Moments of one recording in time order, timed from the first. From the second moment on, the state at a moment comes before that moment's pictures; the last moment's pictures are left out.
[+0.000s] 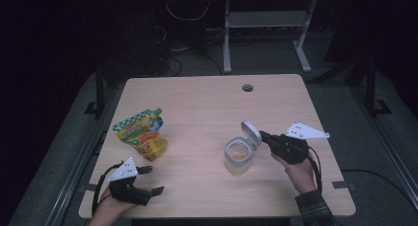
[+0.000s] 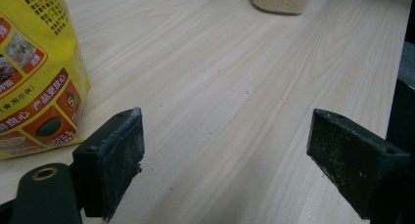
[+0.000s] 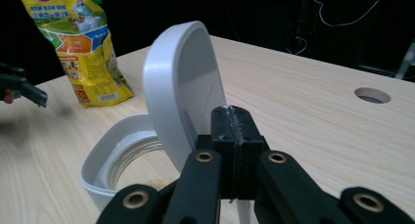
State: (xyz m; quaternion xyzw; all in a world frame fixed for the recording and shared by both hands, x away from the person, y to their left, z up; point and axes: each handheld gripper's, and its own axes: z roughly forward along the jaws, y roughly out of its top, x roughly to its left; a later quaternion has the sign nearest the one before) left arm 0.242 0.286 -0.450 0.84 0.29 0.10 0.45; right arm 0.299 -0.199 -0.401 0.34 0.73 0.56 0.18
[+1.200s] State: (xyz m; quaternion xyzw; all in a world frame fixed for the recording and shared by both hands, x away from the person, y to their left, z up) left arm 0.242 0.288 -0.449 0.84 0.28 0.10 0.46; right arm 0.280 -0.230 -0.419 0.41 0.72 0.51 0.23
